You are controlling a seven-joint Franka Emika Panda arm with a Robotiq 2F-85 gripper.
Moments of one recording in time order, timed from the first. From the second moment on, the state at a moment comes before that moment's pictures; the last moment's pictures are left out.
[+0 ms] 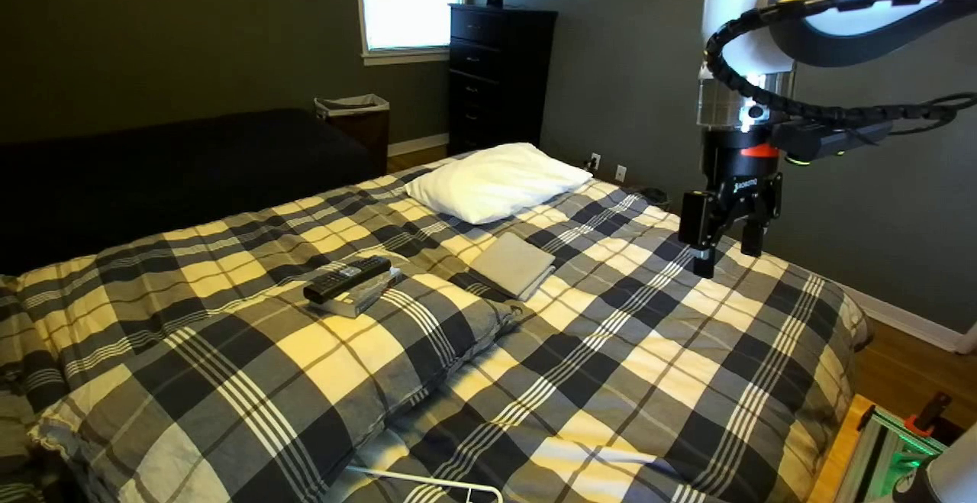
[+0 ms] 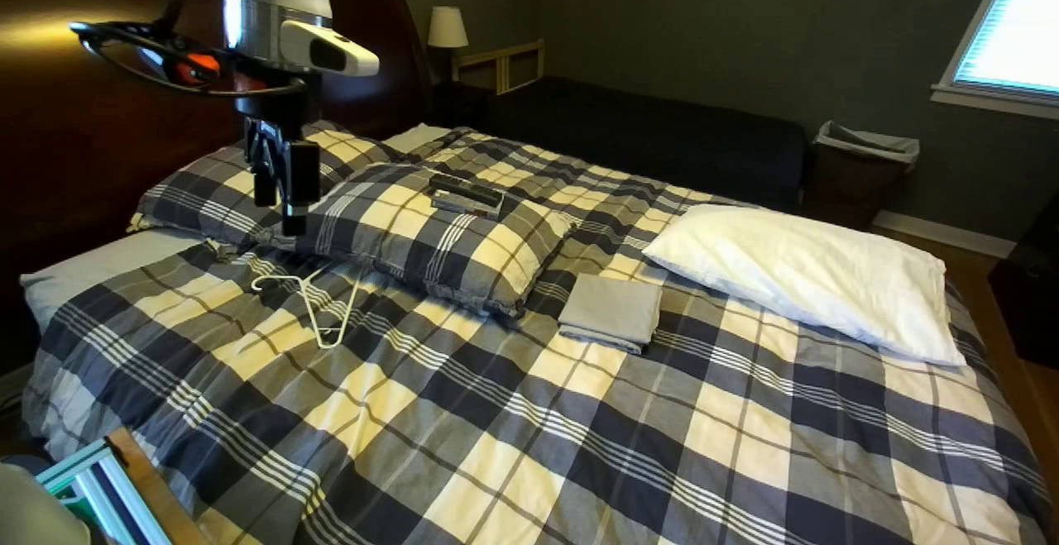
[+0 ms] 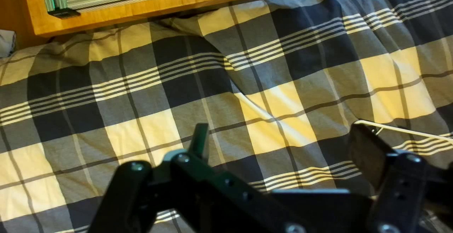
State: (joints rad) arm 0.02 -0.57 0.13 -2.50 0.11 1.68 0.28
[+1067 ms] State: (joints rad) arm 0.06 -0.52 0.14 -2.48 0.16 1.77 0.23
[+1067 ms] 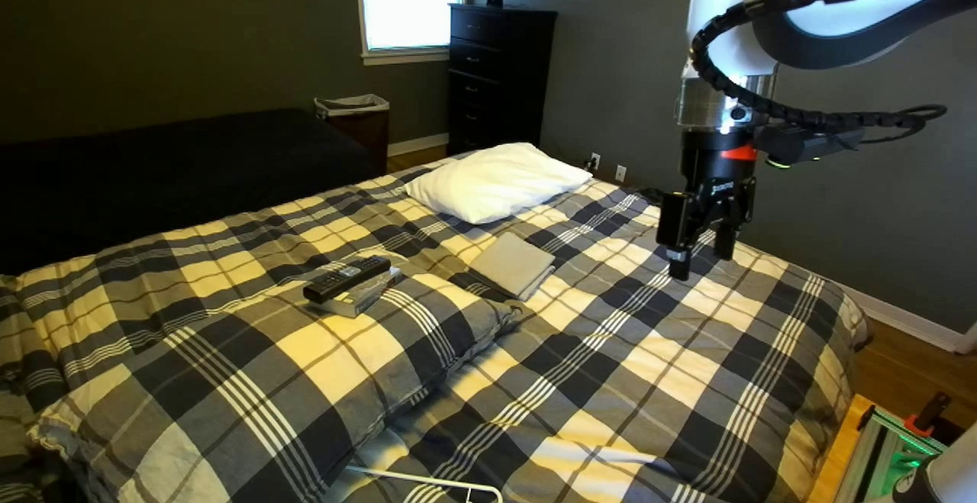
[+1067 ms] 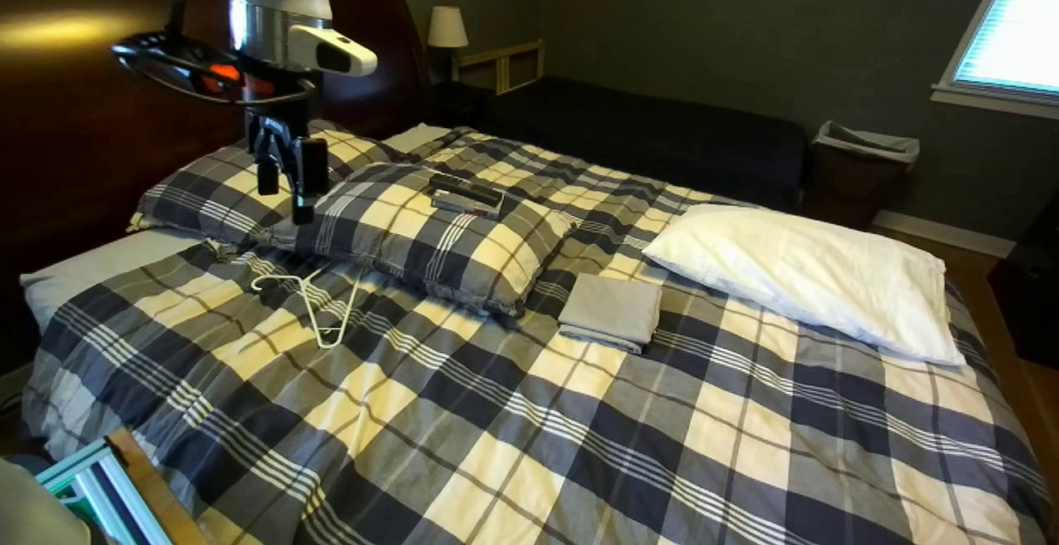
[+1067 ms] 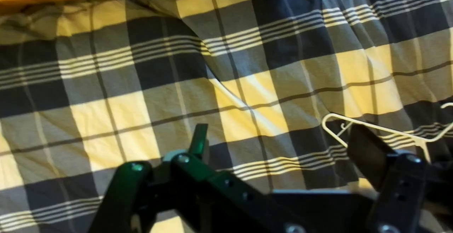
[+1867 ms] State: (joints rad) arm 0.23 -0.07 0.23 -2.26 0.22 1.96 0.00
